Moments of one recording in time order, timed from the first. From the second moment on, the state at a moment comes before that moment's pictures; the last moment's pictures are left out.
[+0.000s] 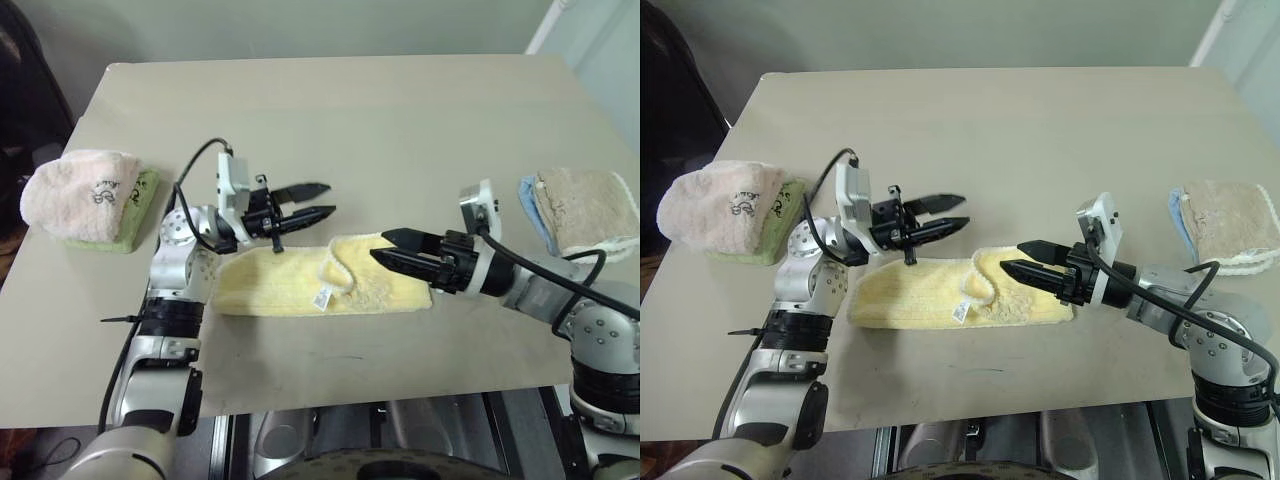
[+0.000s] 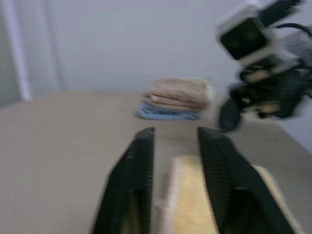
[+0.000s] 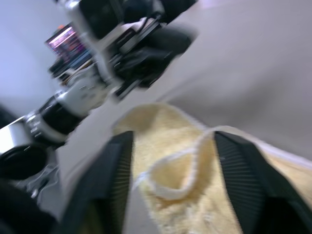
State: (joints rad) left arm -0.52 0.43 -0.02 0.22 -0.54 0.08 -1.34; right arm -0.27 -0.55 -0.12 -0.52 1.05 1.02 0.50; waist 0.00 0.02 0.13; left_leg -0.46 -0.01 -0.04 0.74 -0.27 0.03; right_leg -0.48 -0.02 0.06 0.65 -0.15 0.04
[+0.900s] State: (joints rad) left arm -0.46 0.55 -0.31 0.19 -0.19 0.01 -1.39; right arm -0.15 -0.45 0.16 -0.31 0.47 0.63 0.51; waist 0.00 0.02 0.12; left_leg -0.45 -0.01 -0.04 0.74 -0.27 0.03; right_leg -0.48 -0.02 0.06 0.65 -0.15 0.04
